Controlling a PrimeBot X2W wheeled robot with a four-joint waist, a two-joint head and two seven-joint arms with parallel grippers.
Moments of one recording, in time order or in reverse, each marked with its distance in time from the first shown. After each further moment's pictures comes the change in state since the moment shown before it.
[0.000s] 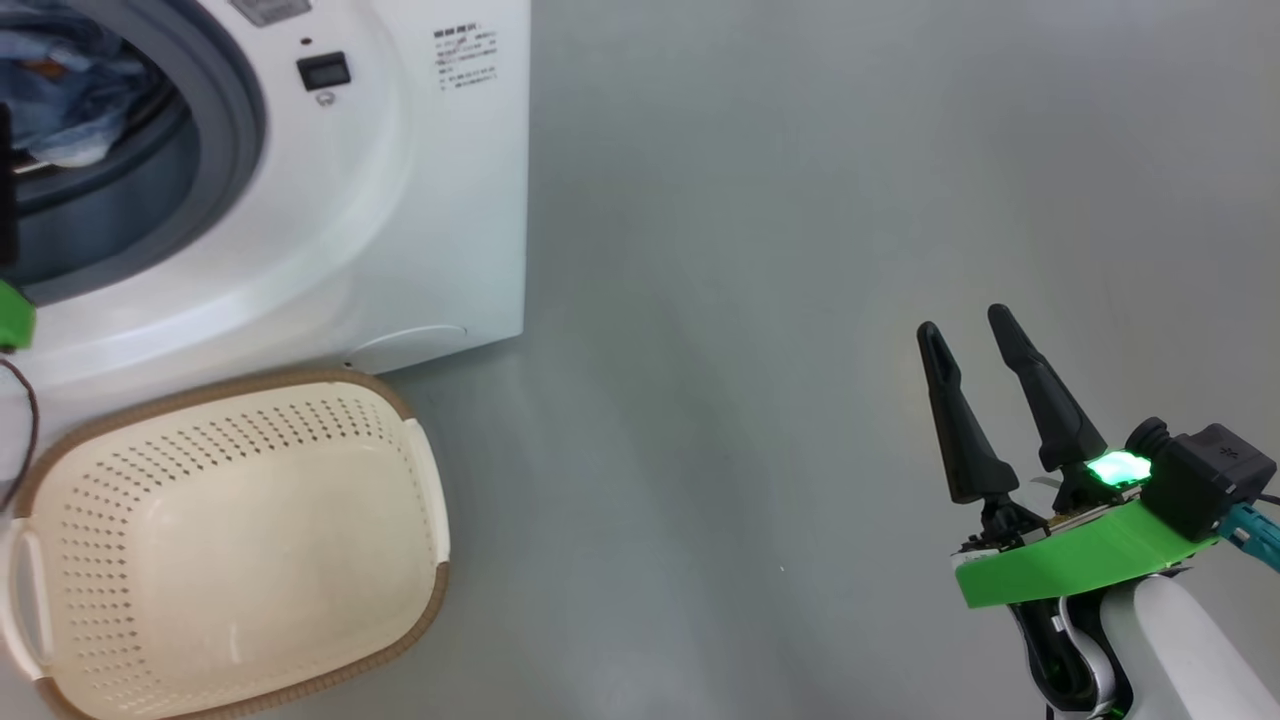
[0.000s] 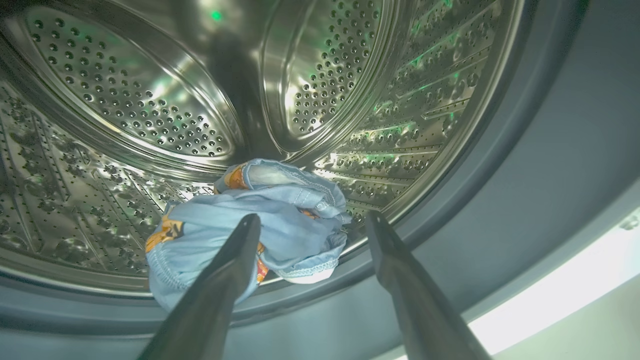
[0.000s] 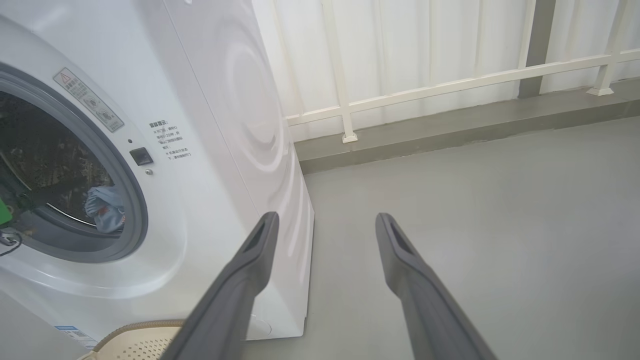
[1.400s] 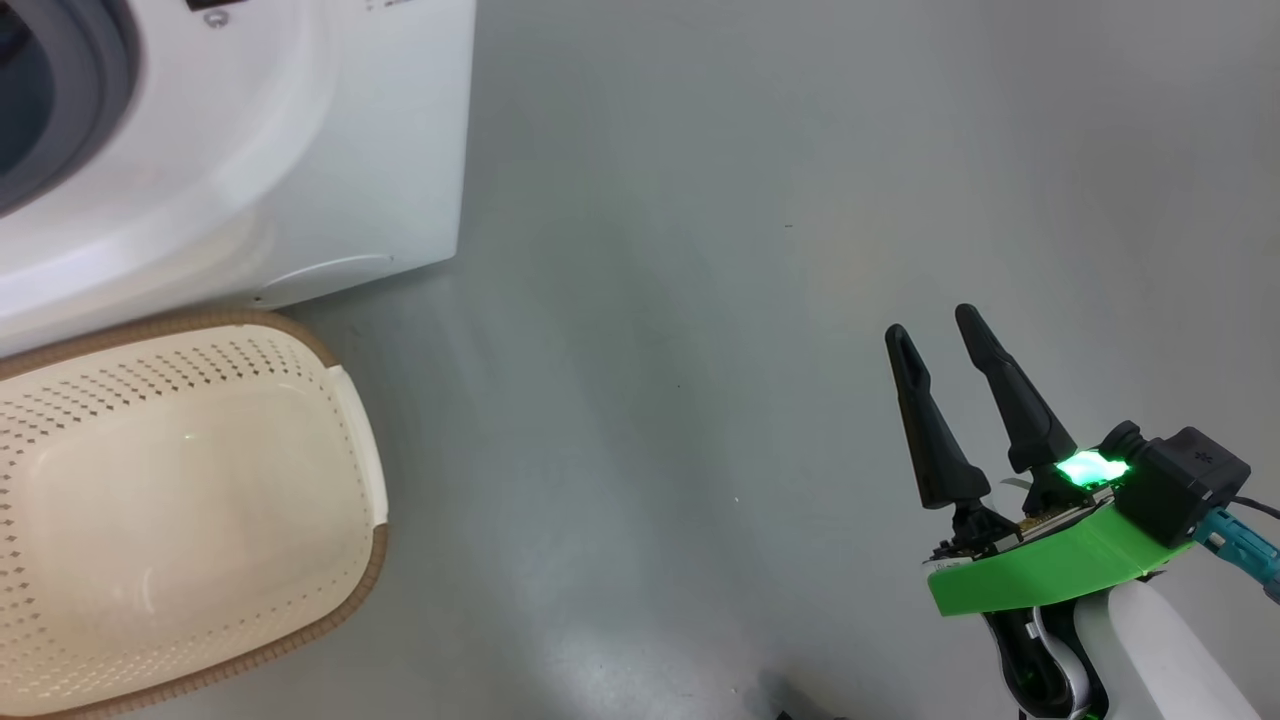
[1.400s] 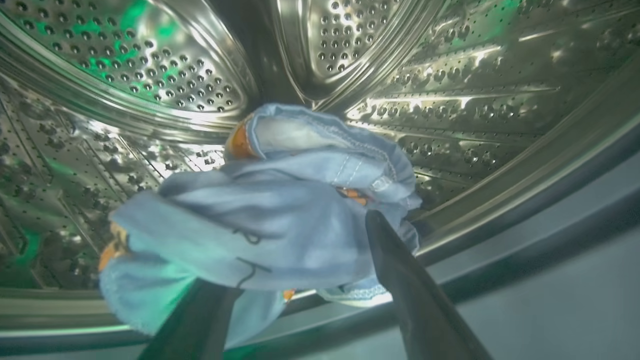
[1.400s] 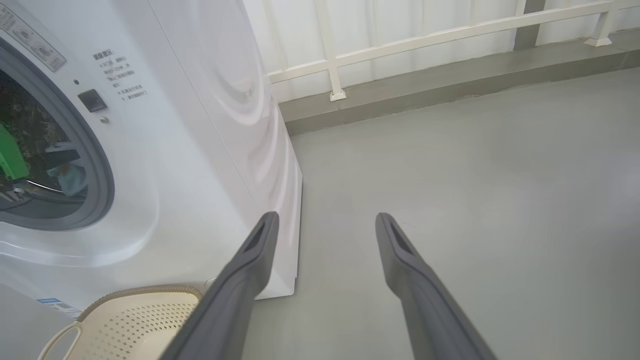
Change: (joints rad) left arm -0.216 0.026 0.159 0.094 0.275 0.000 0.223; right arm -0.001 0.023 0.028 -0.026 0.000 0.000 0.000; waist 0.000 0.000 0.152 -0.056
